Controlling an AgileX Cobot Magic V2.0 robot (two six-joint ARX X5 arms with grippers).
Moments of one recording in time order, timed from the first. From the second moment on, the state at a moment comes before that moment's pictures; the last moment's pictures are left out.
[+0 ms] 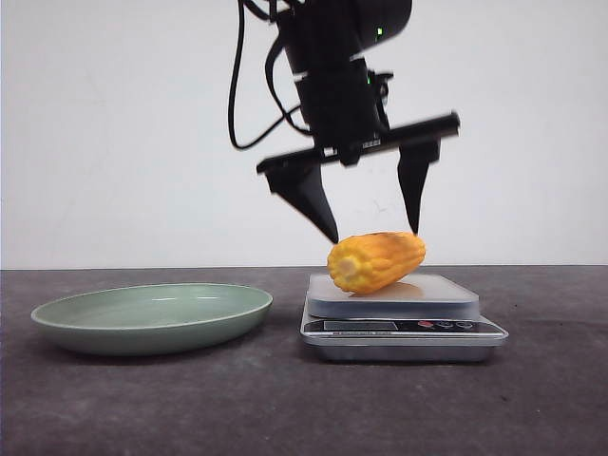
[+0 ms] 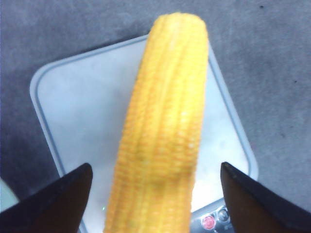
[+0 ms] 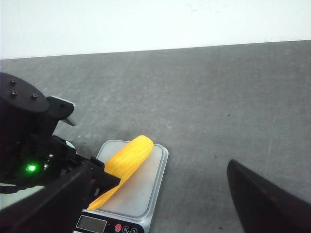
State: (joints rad) left arm -0.83 2.01 1.75 -0.71 -0.12 -0.41; right arm 0.09 0.74 0.99 -0.65 -0.26 0.18
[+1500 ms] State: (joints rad) left arm -0.40 0.17 1.33 -1.42 -0.35 -0.47; right arm 0.41 1.21 0.99 -0.45 -0.17 0.24
